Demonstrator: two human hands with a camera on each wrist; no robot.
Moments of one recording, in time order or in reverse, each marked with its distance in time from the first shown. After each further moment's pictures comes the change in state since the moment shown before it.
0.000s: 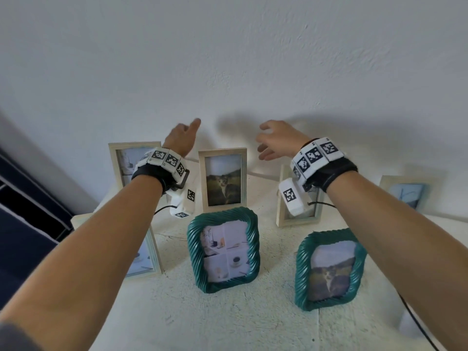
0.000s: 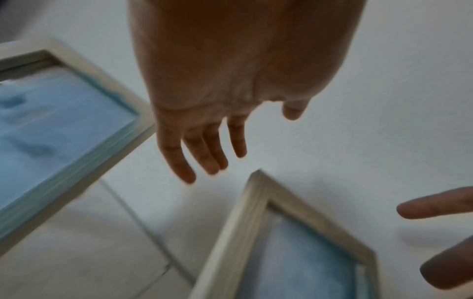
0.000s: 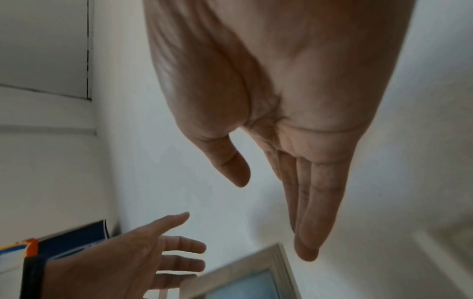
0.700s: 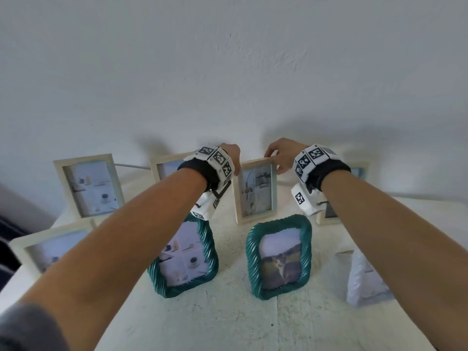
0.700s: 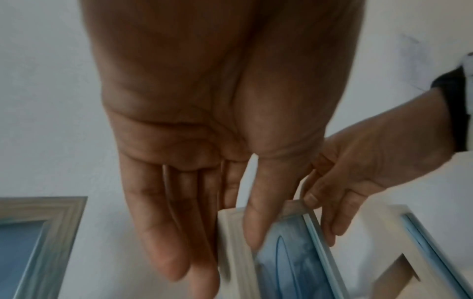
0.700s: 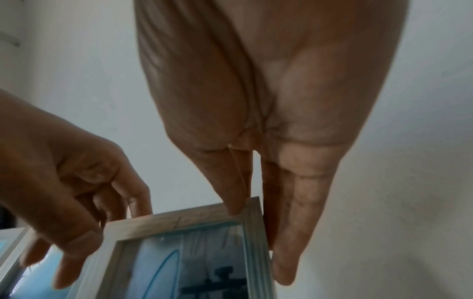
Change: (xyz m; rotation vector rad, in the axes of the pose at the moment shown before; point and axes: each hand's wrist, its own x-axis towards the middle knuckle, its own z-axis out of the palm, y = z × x) left_hand -0.075 0.113 0.148 0.918 -0.476 0.349; right_hand -0.041 0.094 -0.087 -0.466 0.050 0.124
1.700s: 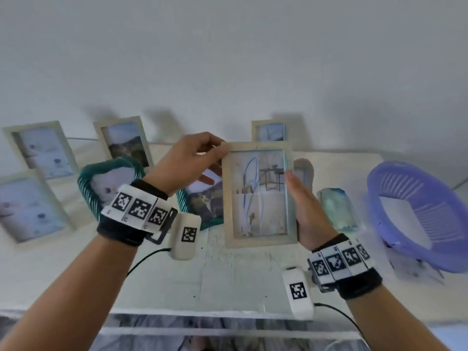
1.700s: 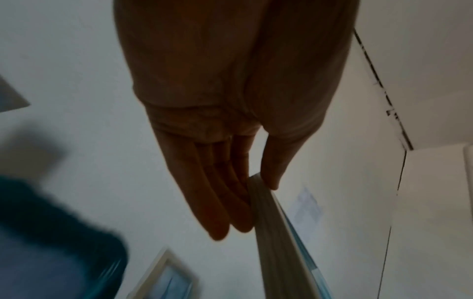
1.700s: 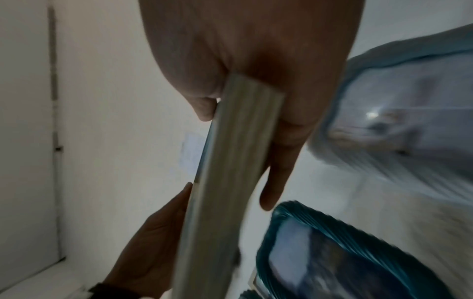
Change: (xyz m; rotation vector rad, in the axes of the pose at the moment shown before) left_hand -0.201 0.120 0.065 -0.982 0.240 0.322; right_hand -0.286 0.152 0.078 1.414 0.129 -0.108
